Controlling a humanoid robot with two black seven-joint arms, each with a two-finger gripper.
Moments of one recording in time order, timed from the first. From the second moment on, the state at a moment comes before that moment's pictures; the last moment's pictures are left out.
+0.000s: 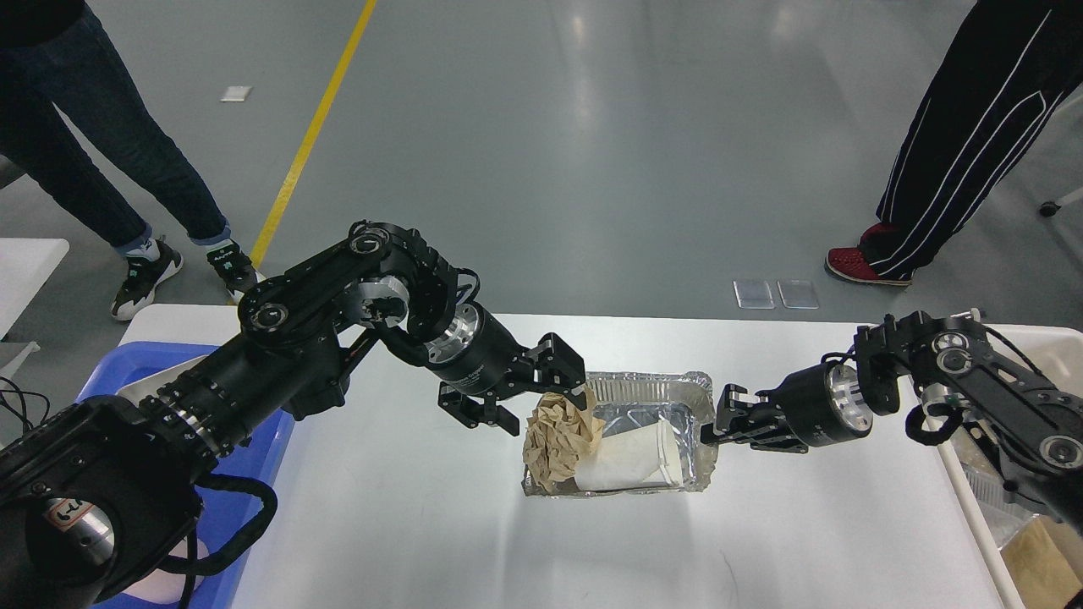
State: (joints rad) left arm -1.01 -0.05 -0.72 -0.80 0.63 -0.96 0.96; right arm 0.58 -0.48 0.91 1.23 -1.02 0.96 -0.43
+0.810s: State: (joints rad) left arm -0.97 0.14 -1.13 -0.76 0.33 -0.96 0.96; right arm 0.58 -0.51 0.92 1.23 -1.02 0.96 -0.43
